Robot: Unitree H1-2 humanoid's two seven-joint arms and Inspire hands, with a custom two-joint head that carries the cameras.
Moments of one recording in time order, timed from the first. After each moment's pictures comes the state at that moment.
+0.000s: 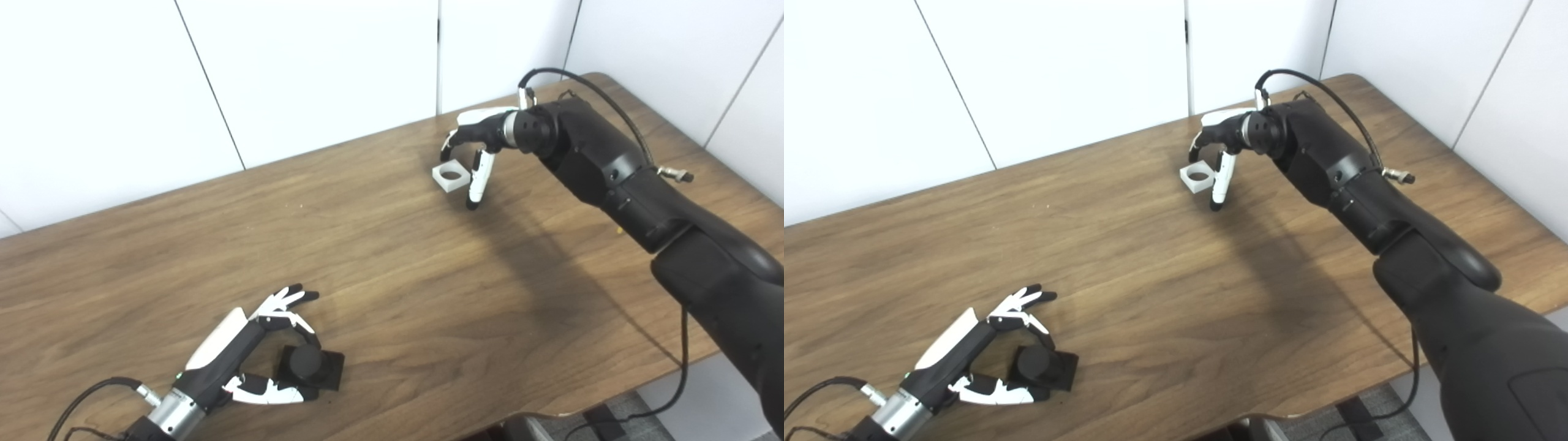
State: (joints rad) left arm -0.21 0.36 -0.33 0.09 0.25 -0.35 -0.40; right arm -0.80 -0.64 0.42 0.44 -0.72 0.22 0.70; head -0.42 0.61
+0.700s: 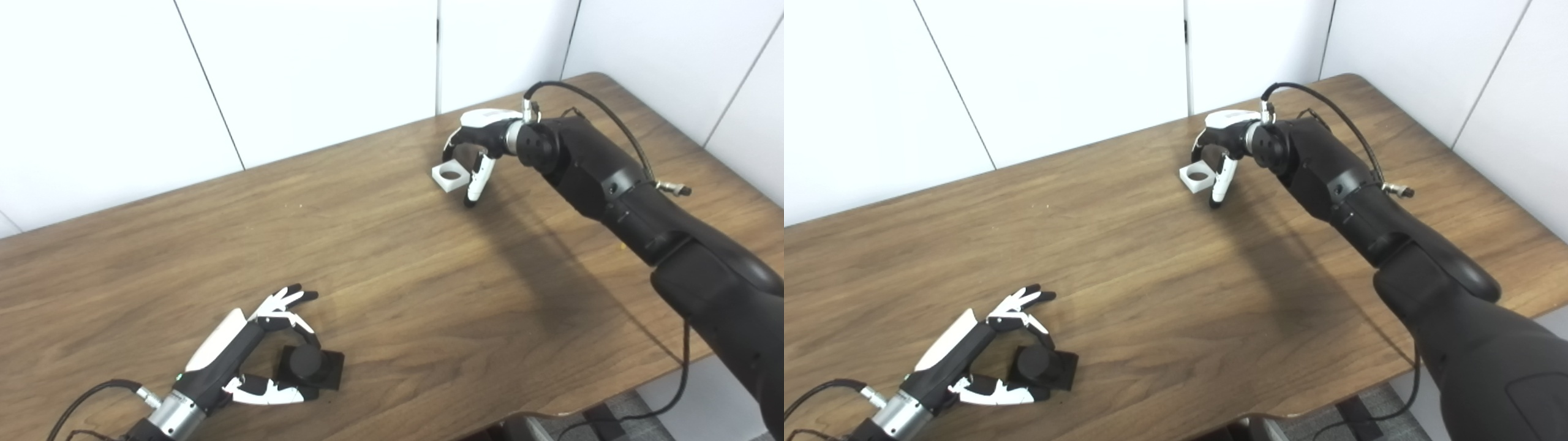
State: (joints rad) left arm -0.20 0.36 -0.32 0.09 0.25 -0.36 -0.40; right arm -0.76 -0.62 0.41 0.48 -0.71 0.17 0.50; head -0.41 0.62
